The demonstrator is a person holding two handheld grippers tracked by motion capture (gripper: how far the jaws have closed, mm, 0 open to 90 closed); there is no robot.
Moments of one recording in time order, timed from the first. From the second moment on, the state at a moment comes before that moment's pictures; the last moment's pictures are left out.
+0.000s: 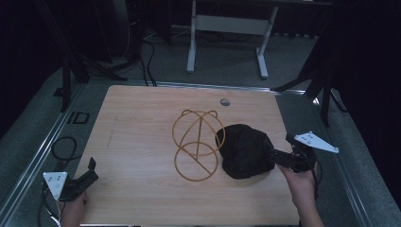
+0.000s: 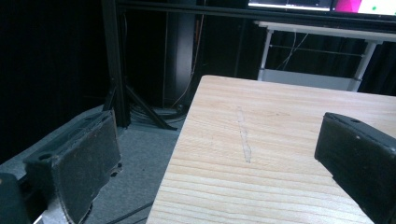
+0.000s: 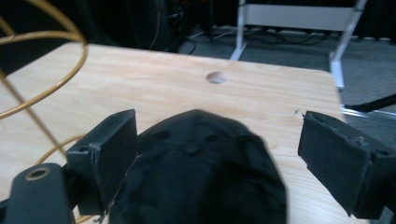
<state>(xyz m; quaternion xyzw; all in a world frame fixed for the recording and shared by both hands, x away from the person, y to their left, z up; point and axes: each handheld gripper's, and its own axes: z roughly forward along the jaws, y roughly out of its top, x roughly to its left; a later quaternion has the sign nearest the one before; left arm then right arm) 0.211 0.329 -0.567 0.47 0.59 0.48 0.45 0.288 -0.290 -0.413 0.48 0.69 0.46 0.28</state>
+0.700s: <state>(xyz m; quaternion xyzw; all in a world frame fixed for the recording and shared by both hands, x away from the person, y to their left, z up) 0.211 0.329 -0.567 0.47 0.58 0.48 0.45 0.314 -0.263 -0.485 0.47 0.76 0.38 0.26</state>
